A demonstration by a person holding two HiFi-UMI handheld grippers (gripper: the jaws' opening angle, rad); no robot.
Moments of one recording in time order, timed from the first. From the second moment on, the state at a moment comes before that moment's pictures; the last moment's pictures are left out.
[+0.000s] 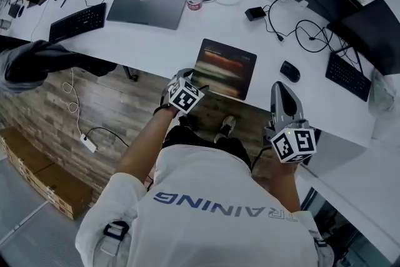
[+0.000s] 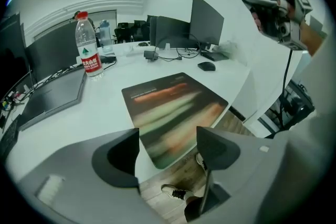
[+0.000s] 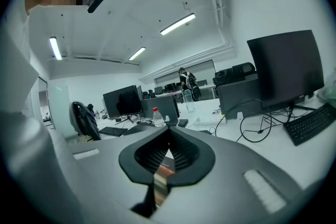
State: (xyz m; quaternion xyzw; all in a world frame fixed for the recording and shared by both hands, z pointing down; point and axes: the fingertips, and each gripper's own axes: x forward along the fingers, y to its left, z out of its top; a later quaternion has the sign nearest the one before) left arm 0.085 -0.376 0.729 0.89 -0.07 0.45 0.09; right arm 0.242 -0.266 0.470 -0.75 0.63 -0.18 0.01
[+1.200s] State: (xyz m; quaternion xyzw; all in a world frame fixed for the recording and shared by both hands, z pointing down) left arm 0.107 -0.370 0.700 0.91 -0.08 0.39 0.13; right arm 0.246 -0.268 0.468 -0.75 0.63 -0.19 0.01
